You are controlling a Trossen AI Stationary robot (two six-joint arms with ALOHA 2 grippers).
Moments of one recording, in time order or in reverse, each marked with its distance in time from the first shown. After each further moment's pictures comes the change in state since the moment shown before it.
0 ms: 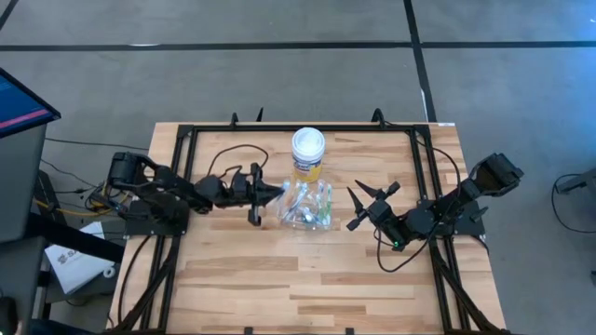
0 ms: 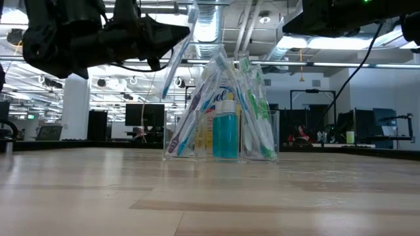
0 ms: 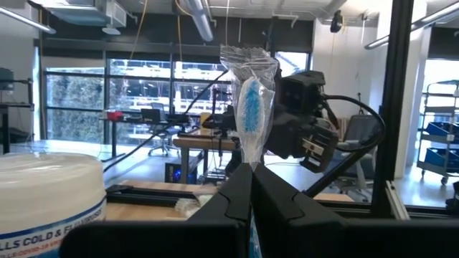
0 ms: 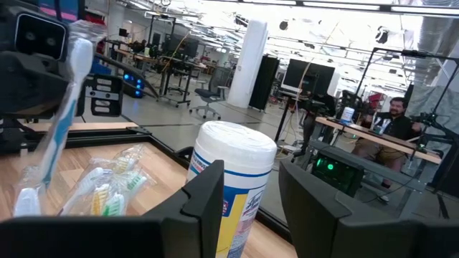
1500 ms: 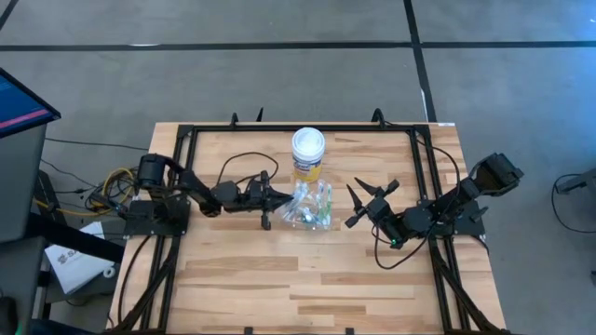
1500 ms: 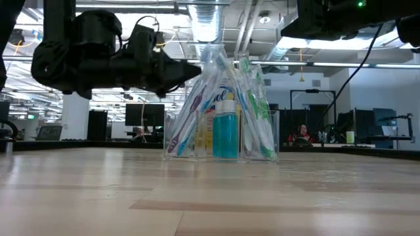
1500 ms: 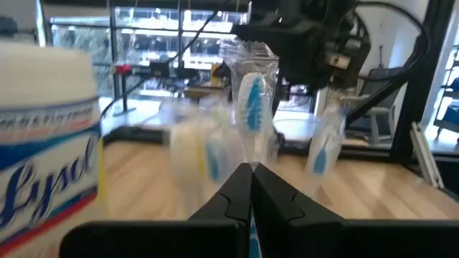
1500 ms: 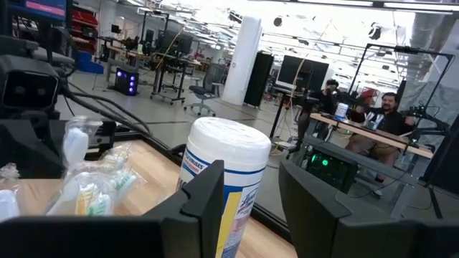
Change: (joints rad) left arm -0.008 0.231 0.046 0.003 -0.044 0.001; right arm -0.028 0.000 0.000 -0.030 -0.002 0.034
